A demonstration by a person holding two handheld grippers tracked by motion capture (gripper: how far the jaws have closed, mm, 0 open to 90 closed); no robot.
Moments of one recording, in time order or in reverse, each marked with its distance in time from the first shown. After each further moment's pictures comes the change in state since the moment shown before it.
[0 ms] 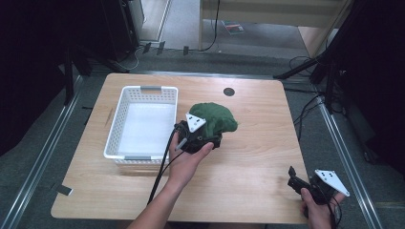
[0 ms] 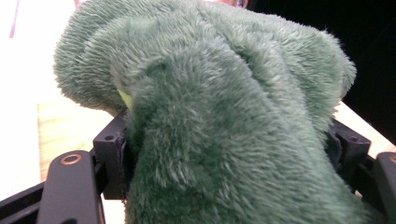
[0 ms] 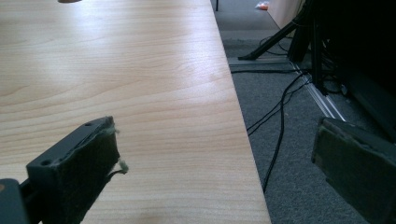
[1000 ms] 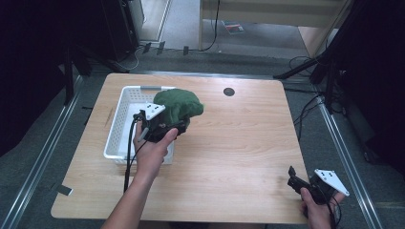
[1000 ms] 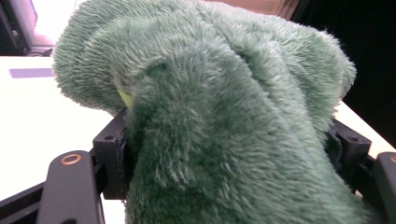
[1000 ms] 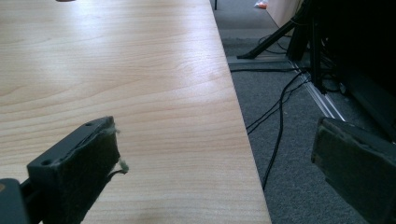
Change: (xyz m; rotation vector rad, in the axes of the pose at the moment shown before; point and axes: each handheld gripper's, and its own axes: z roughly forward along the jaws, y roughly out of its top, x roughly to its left) left arm 0.081 0.020 -0.046 -0.077 0.106 -0.094; right arm 0.001 0.000 0.001 0.003 -0.004 -0.001
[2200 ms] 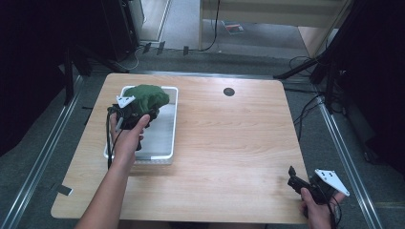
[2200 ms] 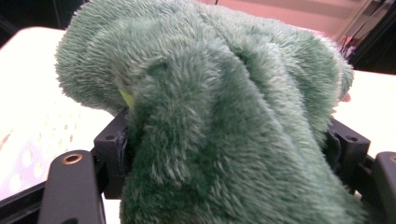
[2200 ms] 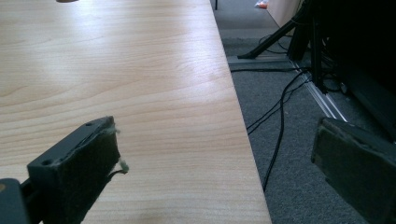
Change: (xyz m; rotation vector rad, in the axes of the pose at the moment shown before) left arm 0.102 -0.009 0.042 0.006 0.191 -0.128; right arm 0.000 0.000 0.000 0.001 0.001 0.007
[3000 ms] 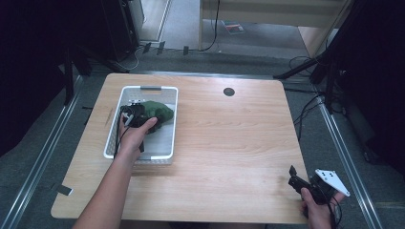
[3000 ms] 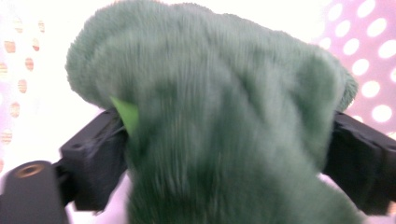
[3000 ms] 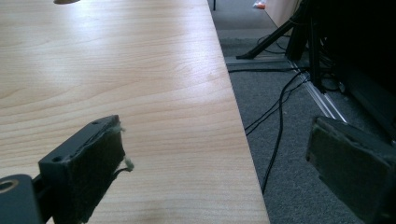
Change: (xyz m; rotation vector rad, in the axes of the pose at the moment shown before) left arm 0.007 -0.021 0.049 0.326 0.083 0.039; right arm -0.001 0.000 0.000 -0.003 -0.006 0.004
